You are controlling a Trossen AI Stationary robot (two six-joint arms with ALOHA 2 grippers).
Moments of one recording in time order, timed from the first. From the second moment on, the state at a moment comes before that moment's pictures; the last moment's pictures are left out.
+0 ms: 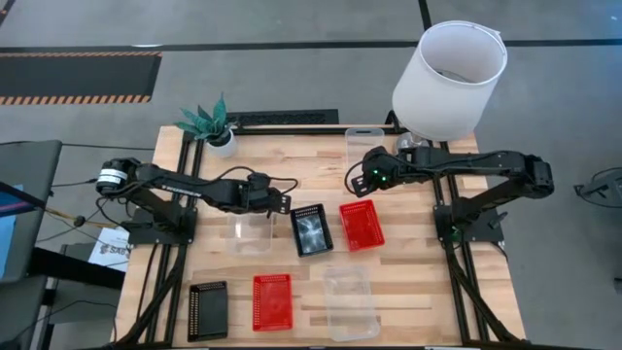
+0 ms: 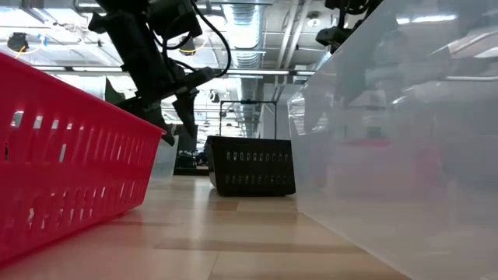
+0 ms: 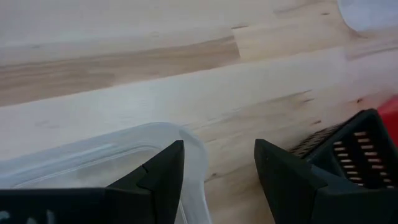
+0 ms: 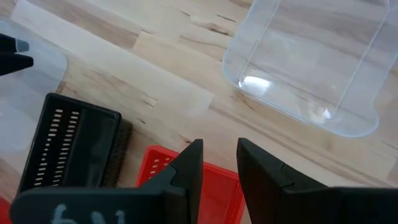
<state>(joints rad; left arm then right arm) 0.00 1.47 0.85 -0.47 -0.39 -1.28 -0.17 1.32 1.07 -0.81 0.21 0.91</state>
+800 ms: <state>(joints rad) 0.01 0.90 0.85 -0.41 -0.32 -1.20 -0.33 1.73 1.38 -0.96 0.17 0.73</state>
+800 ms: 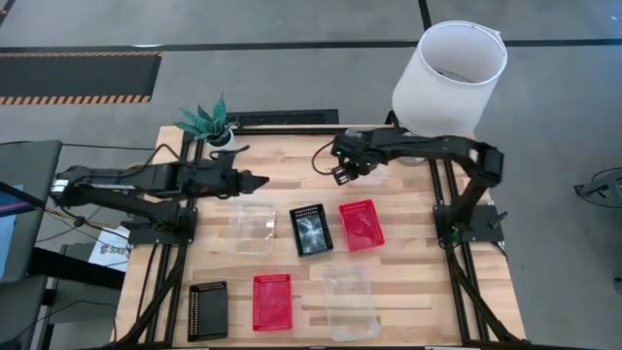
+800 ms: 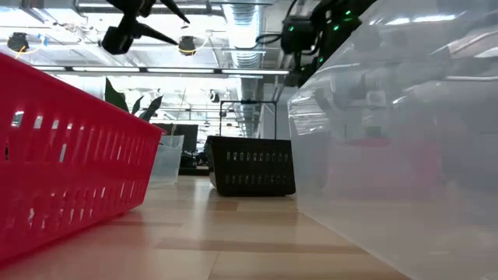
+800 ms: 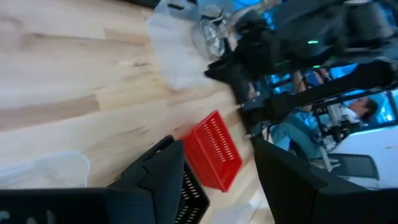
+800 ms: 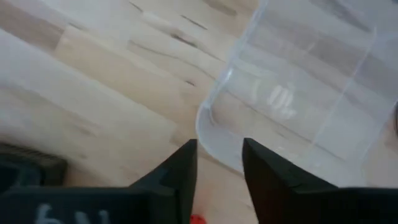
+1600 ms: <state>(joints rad) 0.06 0.56 0.85 -0.64 -0.48 -1.22 -0.36 1.94 1.45 -1.00 0.20 0.73</state>
